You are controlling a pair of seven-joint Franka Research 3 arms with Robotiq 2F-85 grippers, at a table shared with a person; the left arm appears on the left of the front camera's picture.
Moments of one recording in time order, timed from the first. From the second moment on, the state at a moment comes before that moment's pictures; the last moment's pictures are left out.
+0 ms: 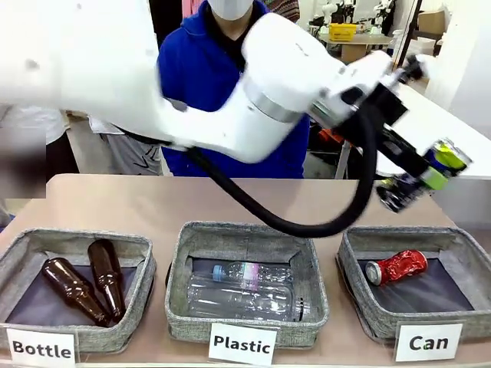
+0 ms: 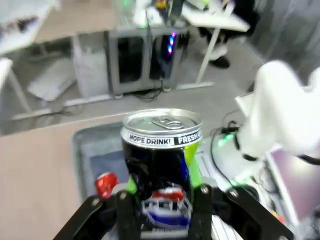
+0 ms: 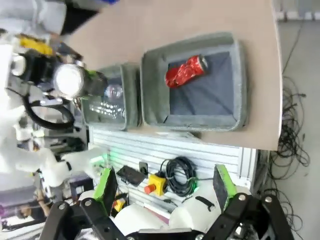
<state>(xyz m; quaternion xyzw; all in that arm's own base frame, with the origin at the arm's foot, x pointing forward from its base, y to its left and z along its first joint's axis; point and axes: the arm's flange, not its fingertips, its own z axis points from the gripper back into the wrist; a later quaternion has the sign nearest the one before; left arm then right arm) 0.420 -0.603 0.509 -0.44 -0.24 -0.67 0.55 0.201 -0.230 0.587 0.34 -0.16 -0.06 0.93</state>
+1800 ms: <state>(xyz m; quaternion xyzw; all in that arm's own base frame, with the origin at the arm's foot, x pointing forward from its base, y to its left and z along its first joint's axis) 0.440 -0.653 0.445 -0.33 -0.10 -0.74 0.58 0.201 -0.230 0.583 0.33 -0.16 -0.06 0.93</state>
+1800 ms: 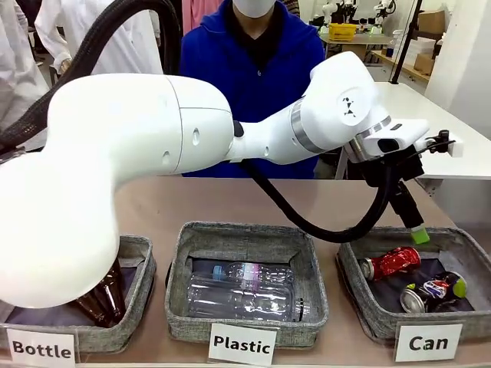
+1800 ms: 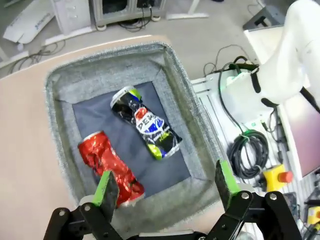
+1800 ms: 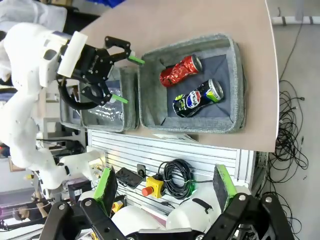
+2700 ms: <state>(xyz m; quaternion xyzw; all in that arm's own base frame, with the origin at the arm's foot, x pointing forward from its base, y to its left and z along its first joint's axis) 0.472 -0.342 0.545 -0.44 -0.10 -0.47 0.76 0.345 -0.106 0.604 0.43 -0.10 0.00 0.90</state>
